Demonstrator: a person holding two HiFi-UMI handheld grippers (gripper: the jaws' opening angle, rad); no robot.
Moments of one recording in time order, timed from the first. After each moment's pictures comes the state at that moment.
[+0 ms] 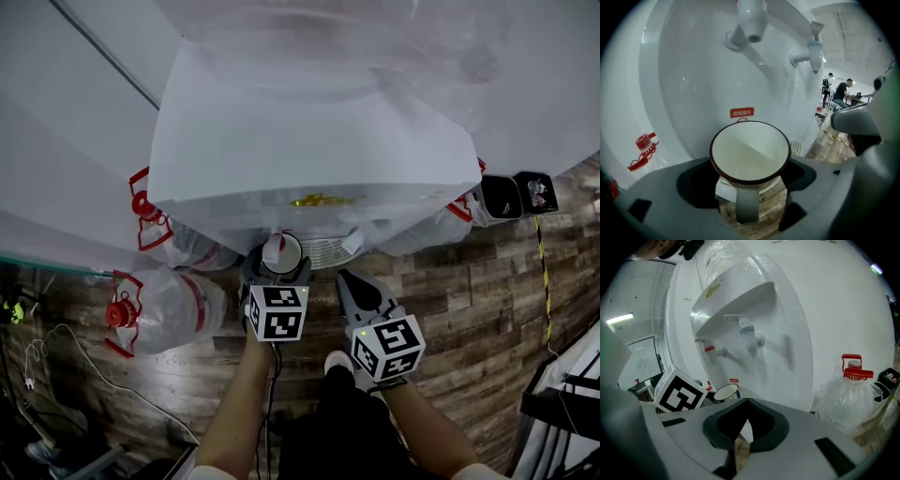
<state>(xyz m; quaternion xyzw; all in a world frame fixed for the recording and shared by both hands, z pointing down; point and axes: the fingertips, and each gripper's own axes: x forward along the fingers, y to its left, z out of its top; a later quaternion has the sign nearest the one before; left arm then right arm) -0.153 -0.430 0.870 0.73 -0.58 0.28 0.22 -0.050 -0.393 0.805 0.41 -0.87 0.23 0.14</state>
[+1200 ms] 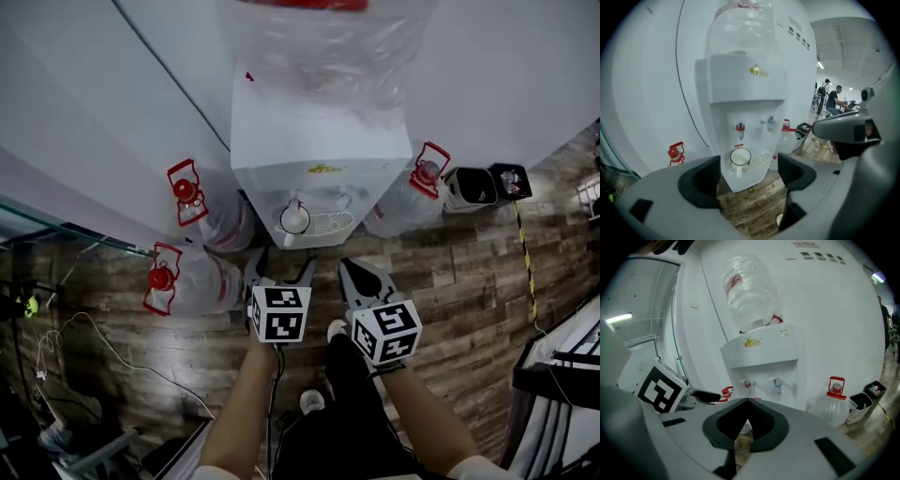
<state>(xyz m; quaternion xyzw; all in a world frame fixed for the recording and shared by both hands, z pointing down) -0.150 -0.315 0.691 0.74 -0.57 0.27 0.22 -0.052 -0.298 0.646 0.43 -0.86 0.22 0.15</state>
